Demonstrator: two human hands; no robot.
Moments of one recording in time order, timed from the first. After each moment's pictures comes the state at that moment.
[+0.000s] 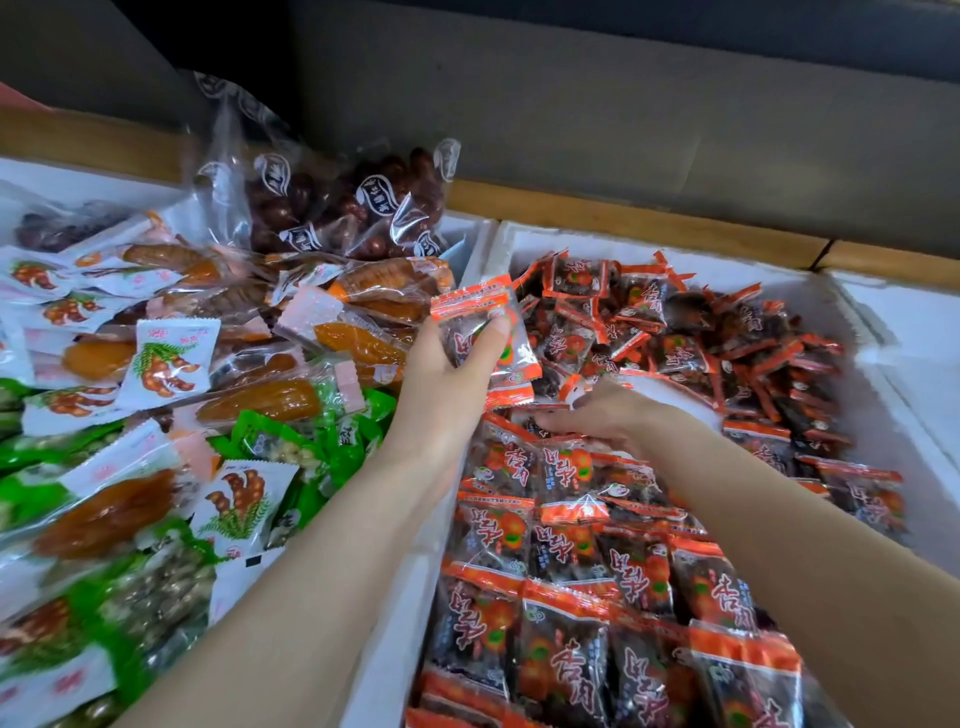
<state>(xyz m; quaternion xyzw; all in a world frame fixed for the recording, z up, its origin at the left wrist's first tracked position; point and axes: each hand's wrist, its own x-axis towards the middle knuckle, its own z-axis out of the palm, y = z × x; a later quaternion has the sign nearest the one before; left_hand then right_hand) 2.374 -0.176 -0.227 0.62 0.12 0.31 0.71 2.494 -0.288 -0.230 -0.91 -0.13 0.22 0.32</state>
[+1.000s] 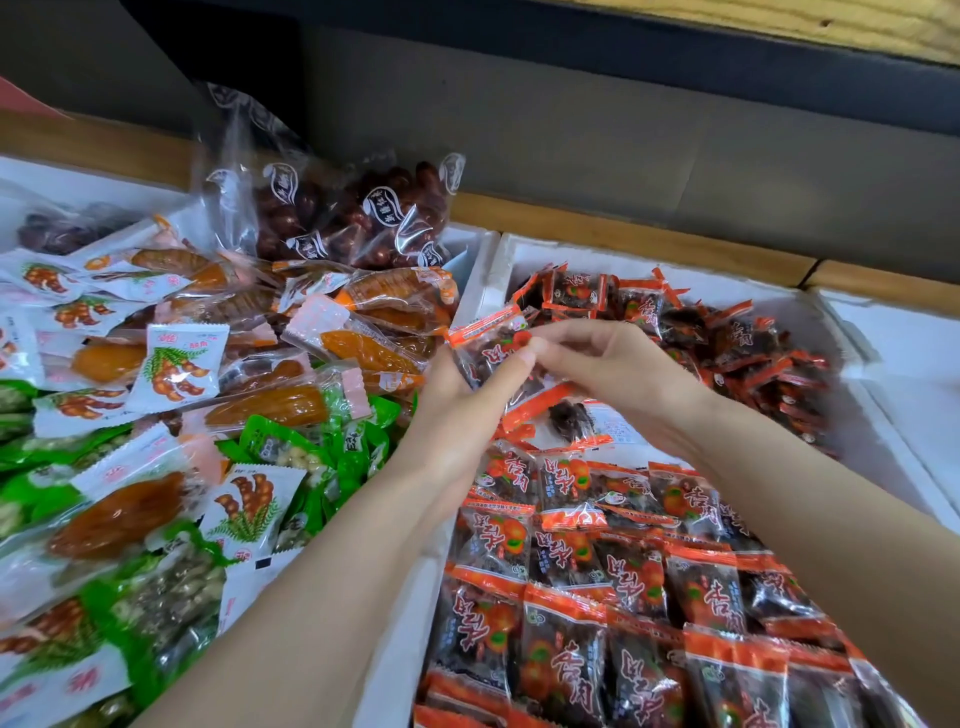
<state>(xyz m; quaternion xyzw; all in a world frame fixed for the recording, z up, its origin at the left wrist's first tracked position) 2.365 -0.182 -0.224 0.57 0.09 0.22 0.79 2.450 -0.290 -0.181 -0.78 -0.32 0.11 0.53</state>
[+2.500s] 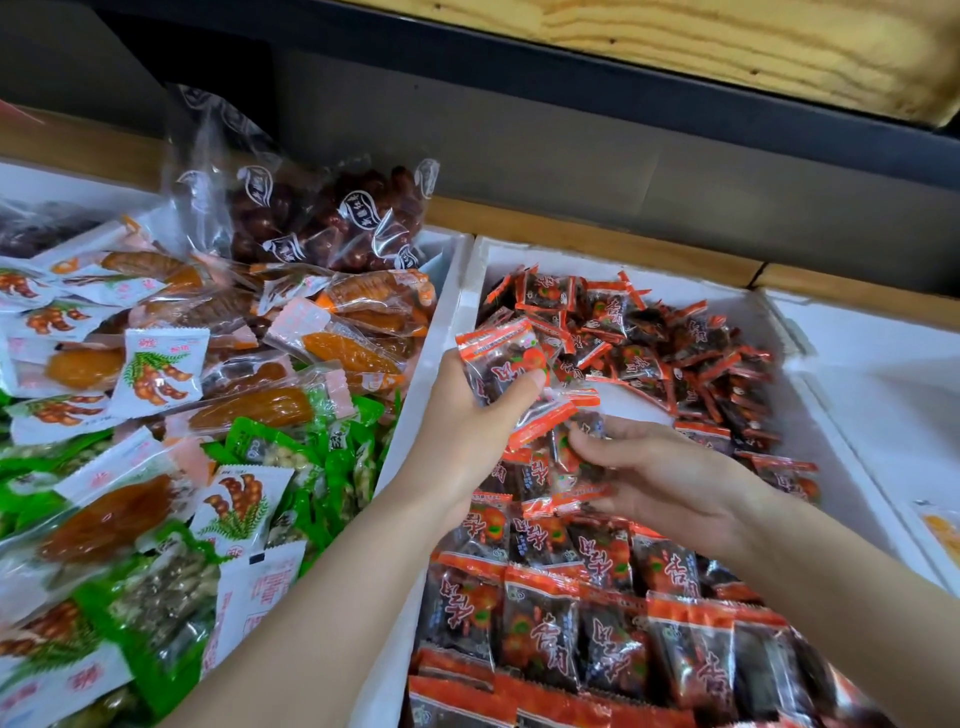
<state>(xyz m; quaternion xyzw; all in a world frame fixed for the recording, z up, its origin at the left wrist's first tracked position) 2.359 -0.196 -0.228 0.63 0.08 0.22 0.74 2.399 -0.348 -0.195 -0.66 -0.11 0.34 0.66</state>
